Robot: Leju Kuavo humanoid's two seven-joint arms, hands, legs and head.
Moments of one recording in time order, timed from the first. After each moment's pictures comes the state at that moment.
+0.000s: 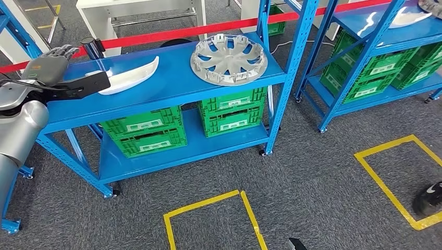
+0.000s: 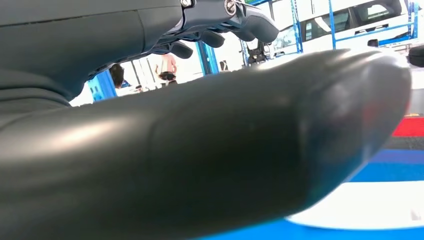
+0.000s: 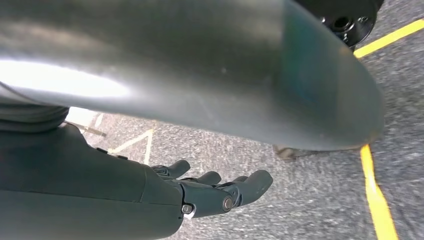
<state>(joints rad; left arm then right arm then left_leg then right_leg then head) -1.26 0.10 -0.43 -0.31 -1.04 -0.10 -0.15 -0.07 0.11 -1.07 -0.17 0.84 0.22 0.13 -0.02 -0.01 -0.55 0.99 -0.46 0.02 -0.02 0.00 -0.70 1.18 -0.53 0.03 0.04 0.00</state>
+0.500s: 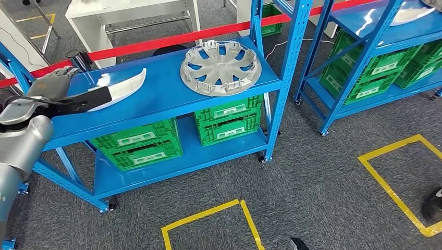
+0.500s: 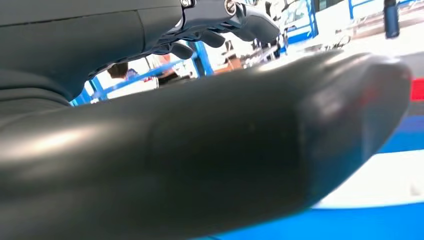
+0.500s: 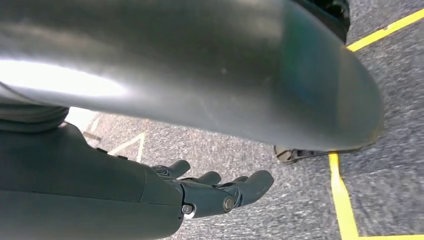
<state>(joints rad) -1.19 0.12 -0.44 -0.28 -1.03 -0.12 -0.06 -0.07 0.11 -1.07 -0.17 0.83 0.23 0.13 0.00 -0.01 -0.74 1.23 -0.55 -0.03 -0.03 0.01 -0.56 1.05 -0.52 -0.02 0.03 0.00</state>
